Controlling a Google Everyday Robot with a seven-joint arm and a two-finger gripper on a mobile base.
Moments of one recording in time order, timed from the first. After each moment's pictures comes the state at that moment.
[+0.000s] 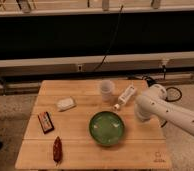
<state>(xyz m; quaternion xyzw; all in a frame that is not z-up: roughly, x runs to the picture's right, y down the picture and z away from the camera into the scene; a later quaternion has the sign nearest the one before) 0.245 0.188 0.802 -0.29 -0.01 -0.06 0.95</state>
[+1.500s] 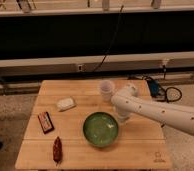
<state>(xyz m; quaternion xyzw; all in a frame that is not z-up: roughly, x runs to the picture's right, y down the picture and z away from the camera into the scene) 0.141 0.200 0.822 -0.33 -0.04 -0.17 0.93</state>
